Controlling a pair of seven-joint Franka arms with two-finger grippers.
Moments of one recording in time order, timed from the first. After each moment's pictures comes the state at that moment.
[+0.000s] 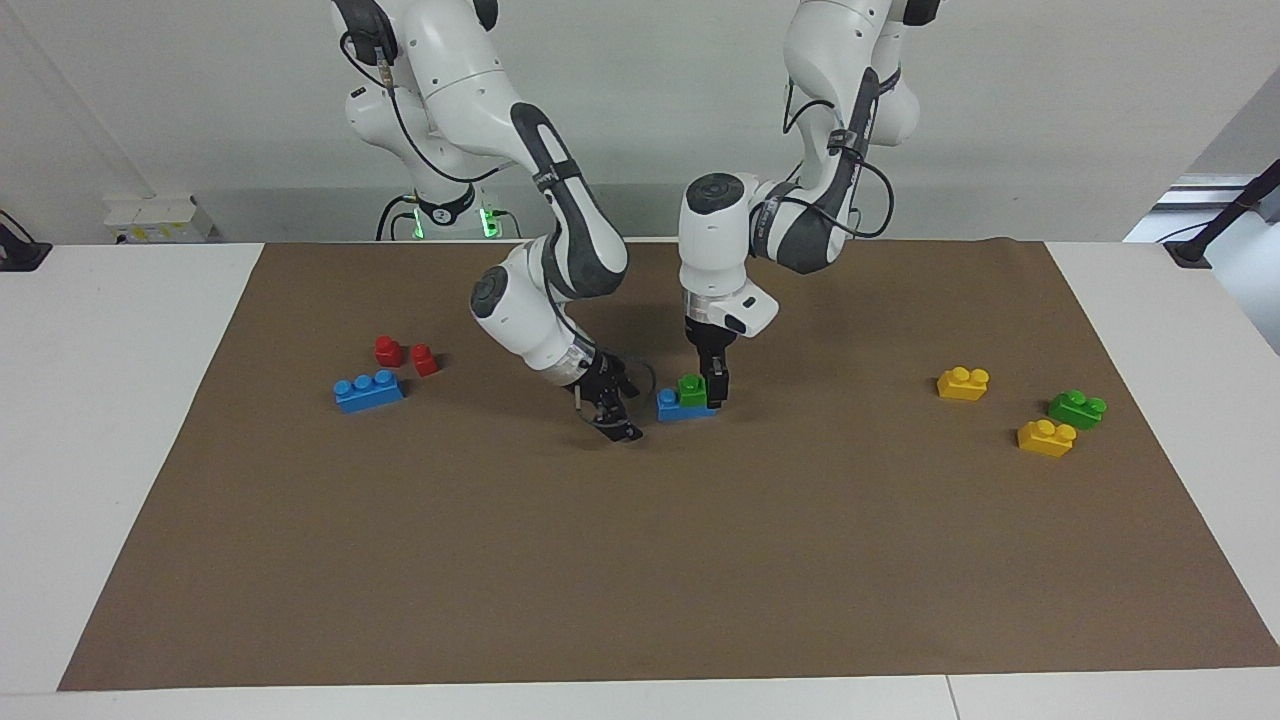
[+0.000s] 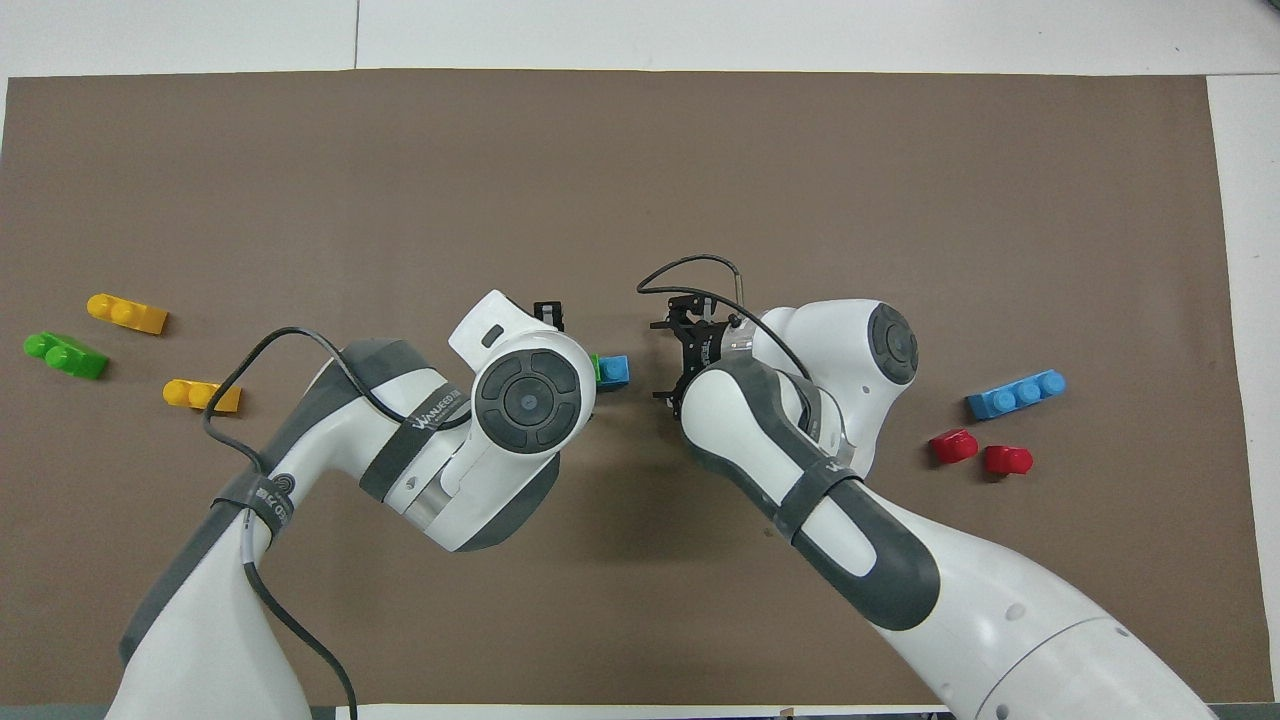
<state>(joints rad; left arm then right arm) -0.60 0.20 -0.03 -2.03 0.23 2.35 -2.32 0.44 0.41 0.04 -2.00 0.94 2.55 1.24</state>
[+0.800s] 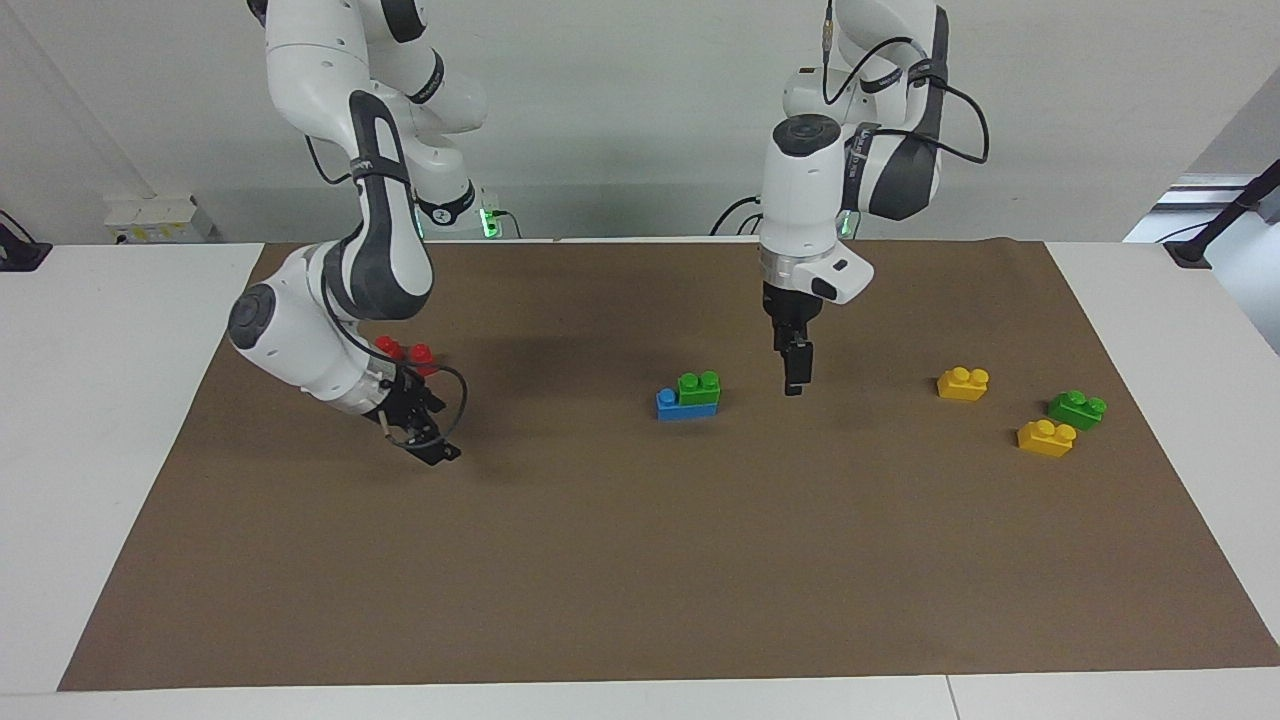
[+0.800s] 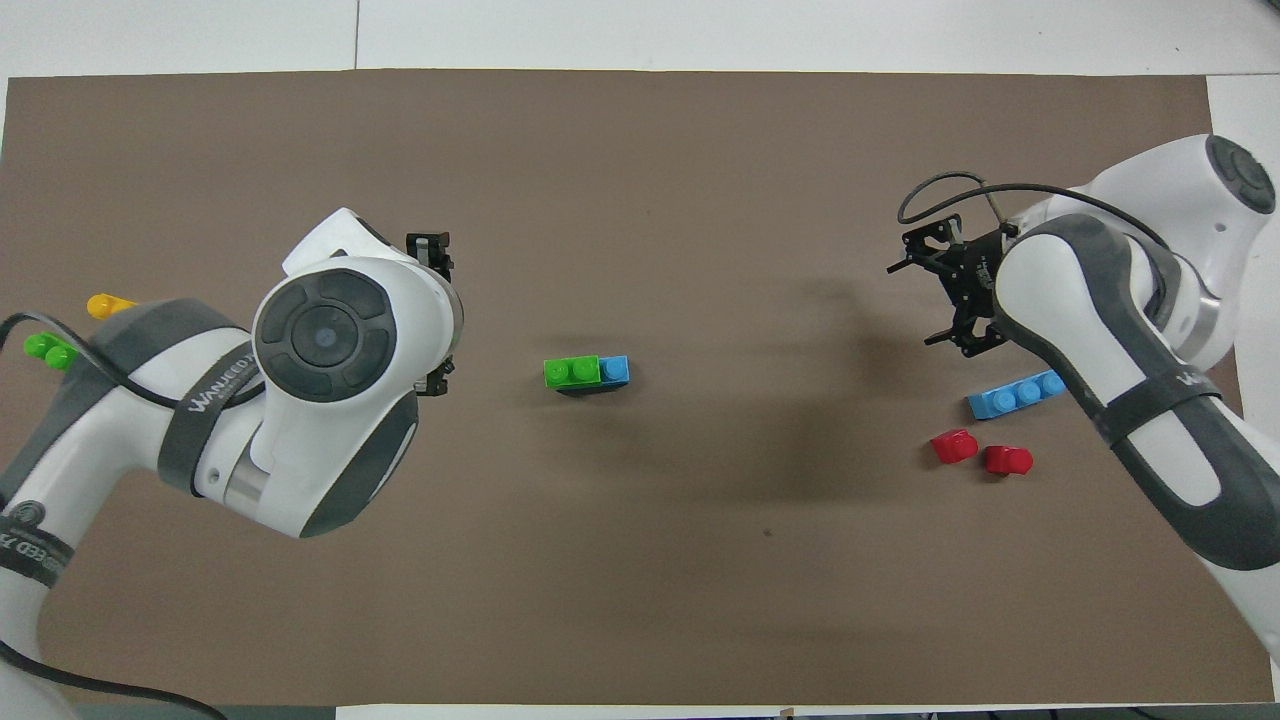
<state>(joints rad) -0.43 0.06 -0.03 -1.95 0.23 2.18 -2.00 -0.03 0.30 0.03 -1.84 0.35 2.02 0.84</state>
